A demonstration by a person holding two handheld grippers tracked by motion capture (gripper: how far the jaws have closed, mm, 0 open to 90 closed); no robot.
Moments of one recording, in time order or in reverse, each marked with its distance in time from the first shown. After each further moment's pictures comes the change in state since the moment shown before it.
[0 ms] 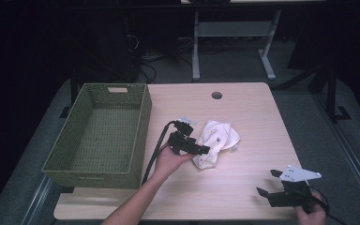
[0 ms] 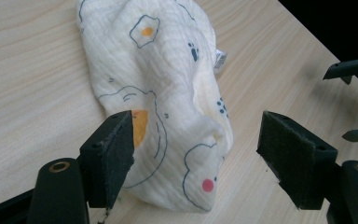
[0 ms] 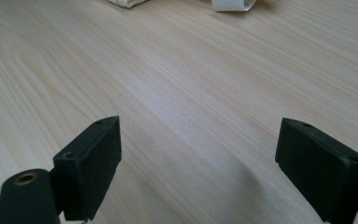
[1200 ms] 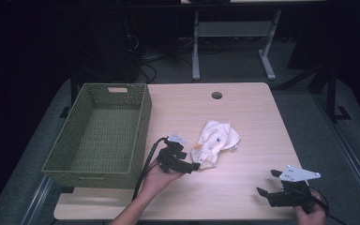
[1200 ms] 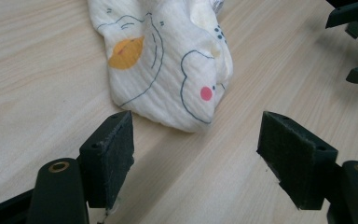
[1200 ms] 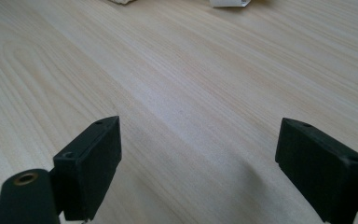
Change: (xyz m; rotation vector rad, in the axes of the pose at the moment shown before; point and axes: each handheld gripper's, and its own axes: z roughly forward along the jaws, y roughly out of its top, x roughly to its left) left arm -0.005 -0.055 -0.019 0.003 0.017 0.045; right arm -0.001 -0.001 0.002 0.006 -0.009 0.005
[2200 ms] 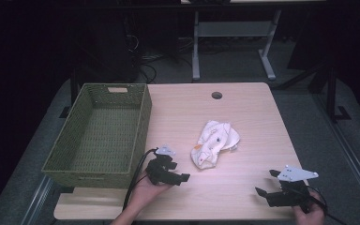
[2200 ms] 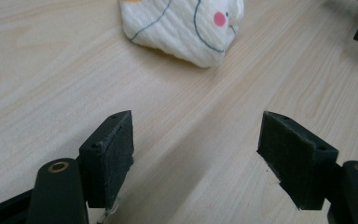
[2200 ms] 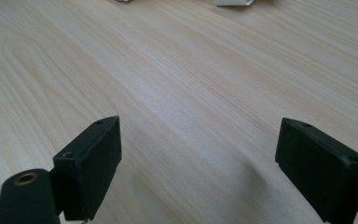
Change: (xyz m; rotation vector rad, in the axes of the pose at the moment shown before) left arm 0.007 -0.043 -0.014 0.022 0.008 0.005; right arm 0.002 0.001 0.003 0.009 0.000 -0.005
